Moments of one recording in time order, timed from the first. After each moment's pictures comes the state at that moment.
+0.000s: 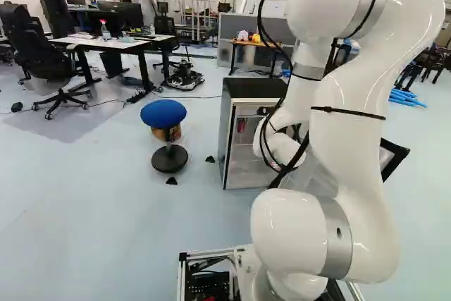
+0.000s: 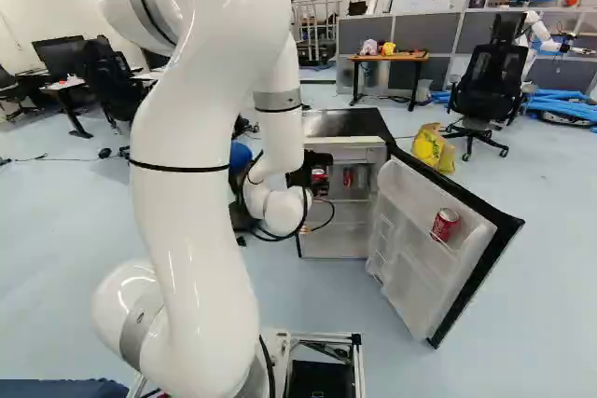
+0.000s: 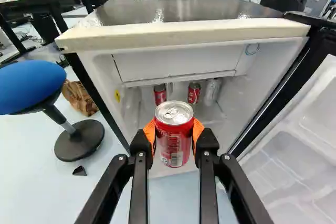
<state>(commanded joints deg) -17.7 -26.3 -24.5 -8.9 68.6 0.0</state>
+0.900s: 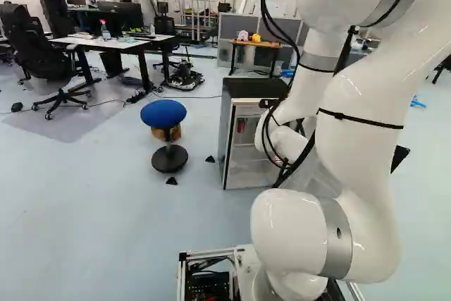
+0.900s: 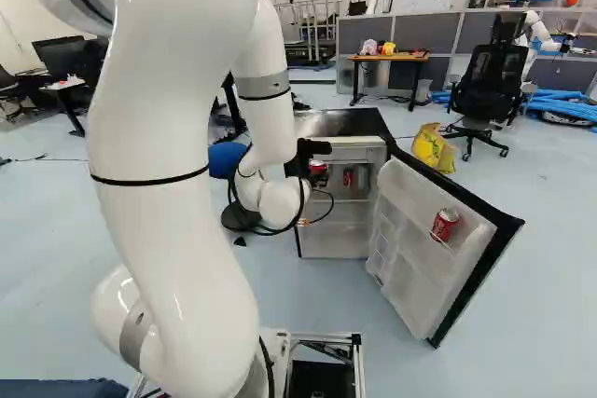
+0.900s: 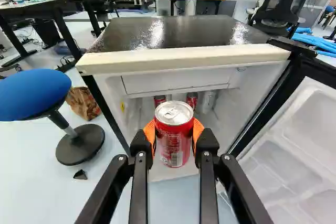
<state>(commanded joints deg) -17.7 -17.5 -21.7 -8.9 63.4 0.0</state>
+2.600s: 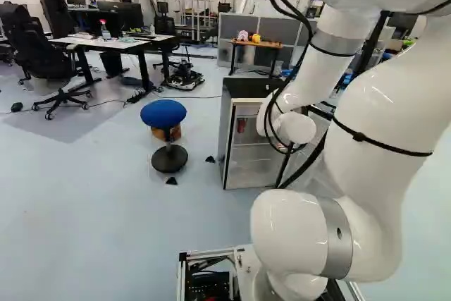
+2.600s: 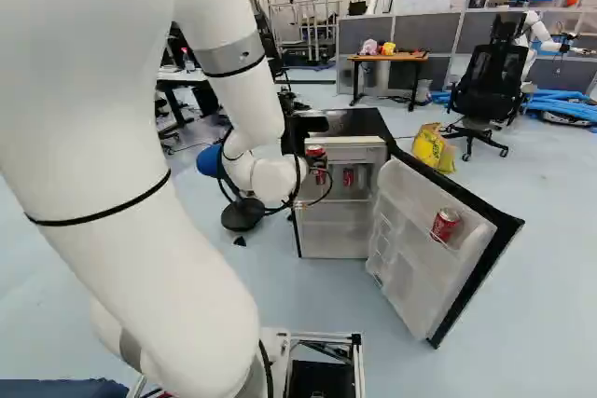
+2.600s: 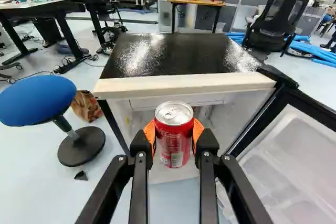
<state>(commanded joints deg) -16.5 -5.6 -22.6 -8.9 50.7 0.0</state>
